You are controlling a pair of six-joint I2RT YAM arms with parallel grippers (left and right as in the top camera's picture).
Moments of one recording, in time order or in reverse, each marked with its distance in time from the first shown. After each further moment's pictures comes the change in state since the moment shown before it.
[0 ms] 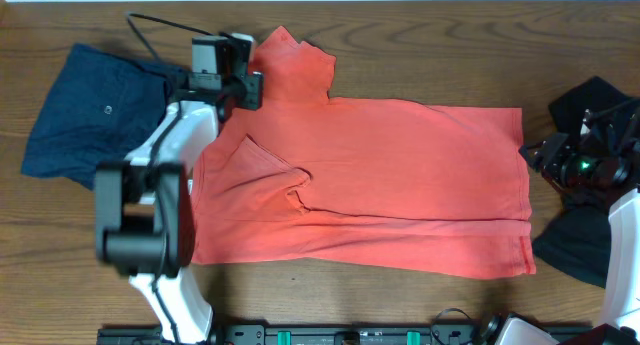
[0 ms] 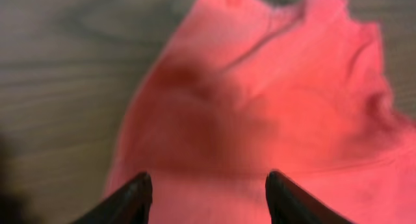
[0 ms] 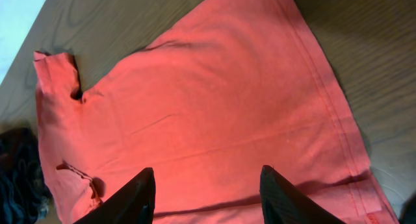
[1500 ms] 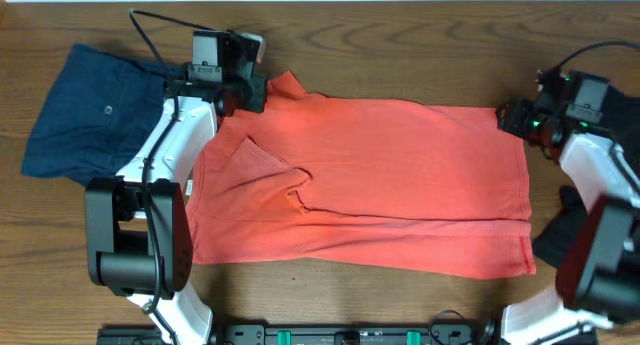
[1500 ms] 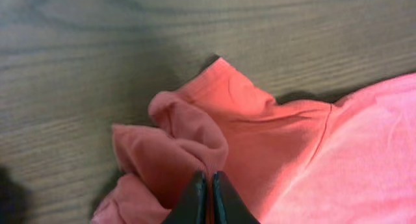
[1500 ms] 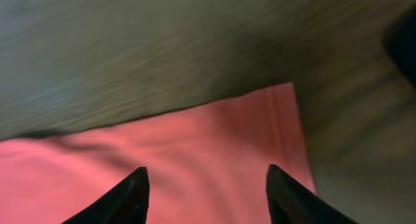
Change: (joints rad) left arm -0.027 -0.125 0.048 -0.277 0.068 0.017; right arm 0.185 0.483 0.002 0.684 0.229 -0.101
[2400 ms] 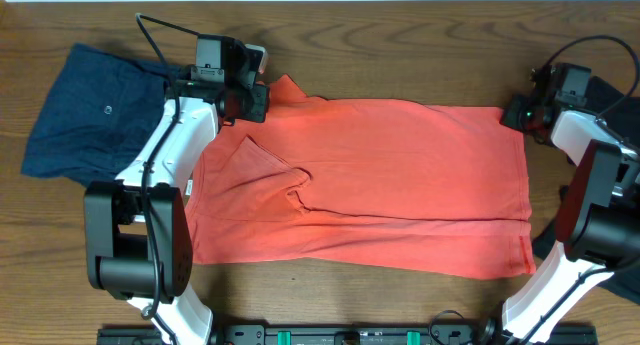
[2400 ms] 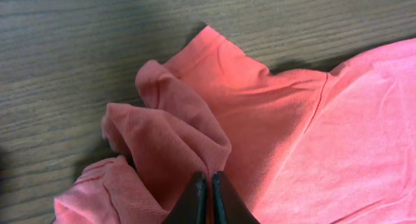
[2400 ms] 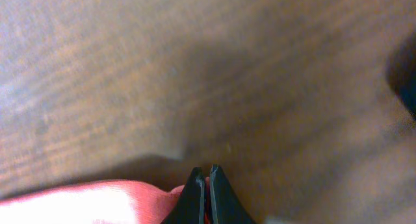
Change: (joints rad) left arm -0.007 -0.019 0.000 -0.114 -0.001 -0.008; right arm -0.013 0.247 0.174 -0.020 0.101 -0.010
